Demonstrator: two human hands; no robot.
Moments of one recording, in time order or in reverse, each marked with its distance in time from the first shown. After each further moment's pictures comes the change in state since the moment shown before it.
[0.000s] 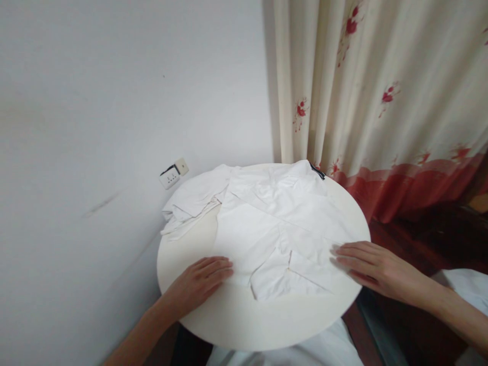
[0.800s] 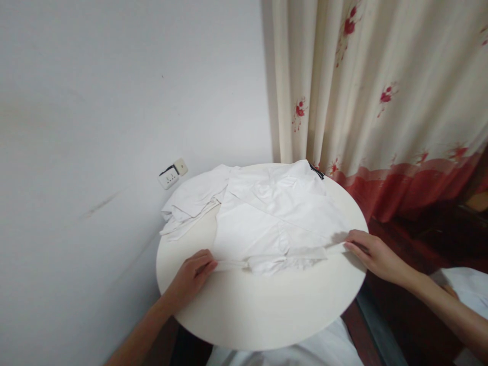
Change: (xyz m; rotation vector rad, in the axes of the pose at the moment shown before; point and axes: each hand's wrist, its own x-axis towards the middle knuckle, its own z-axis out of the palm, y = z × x) left_hand 0.001 -0.005 0.006 -0.392 0.059 -0.647; right_hand 0.013 0.017 0.016 0.335 0.166 0.458
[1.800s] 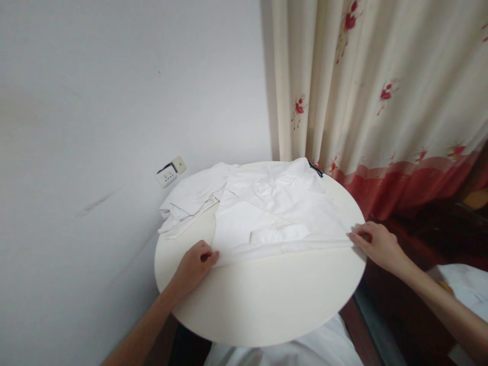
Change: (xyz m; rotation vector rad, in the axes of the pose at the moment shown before) left_hand 0.020 -0.008 0.010 0.086 0.061 -0.251; right_hand -0.004 0.040 0.005 -0.369 0.231 0.322
